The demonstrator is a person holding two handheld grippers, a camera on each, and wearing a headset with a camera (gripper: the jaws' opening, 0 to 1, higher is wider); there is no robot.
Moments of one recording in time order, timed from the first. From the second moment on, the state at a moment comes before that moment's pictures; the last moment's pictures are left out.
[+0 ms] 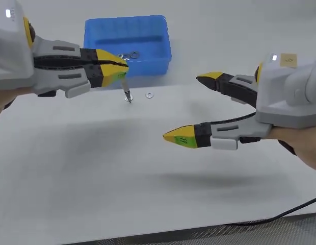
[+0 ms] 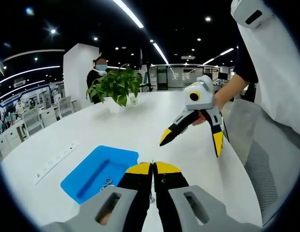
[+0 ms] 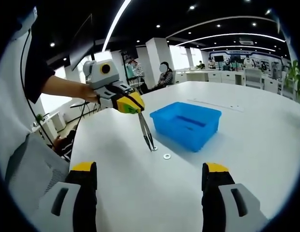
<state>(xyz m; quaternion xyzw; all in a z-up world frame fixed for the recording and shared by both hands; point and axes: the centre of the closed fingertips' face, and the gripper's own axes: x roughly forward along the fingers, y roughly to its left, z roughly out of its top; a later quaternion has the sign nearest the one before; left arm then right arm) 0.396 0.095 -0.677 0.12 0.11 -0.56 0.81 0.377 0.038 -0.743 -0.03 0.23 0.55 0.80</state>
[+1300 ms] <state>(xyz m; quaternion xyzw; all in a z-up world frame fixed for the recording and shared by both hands) 0.397 0.105 -0.696 0.13 0.15 -0.58 0.79 0.395 0.135 -0.761 -0.15 0.21 0.70 0.67</state>
